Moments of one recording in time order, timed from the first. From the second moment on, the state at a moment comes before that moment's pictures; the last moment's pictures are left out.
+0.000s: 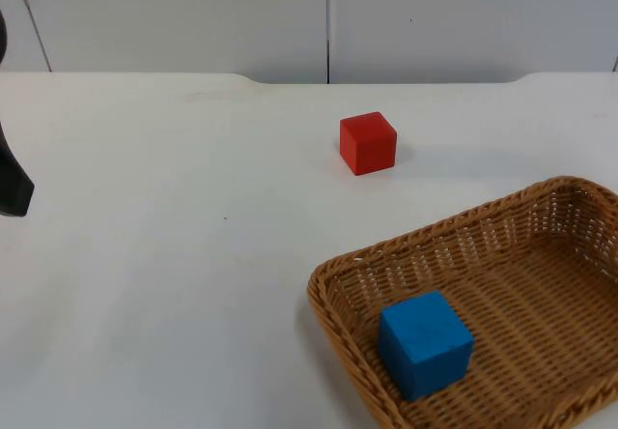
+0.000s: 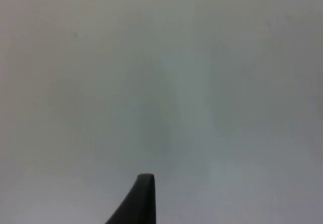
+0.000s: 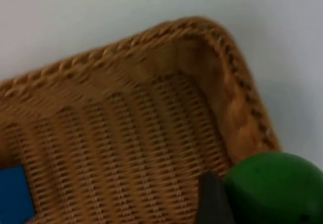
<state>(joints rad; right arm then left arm) 0.26 1.44 -0.91 -0.03 0.67 0.13 -0.09 1.12 -0.70 -0.18 0.75 0.13</state>
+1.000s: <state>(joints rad) 0.50 1.79 -0.82 -0.02 0.36 0.12 -0.09 1.12 -0.70 -0.19 0.74 0.13</state>
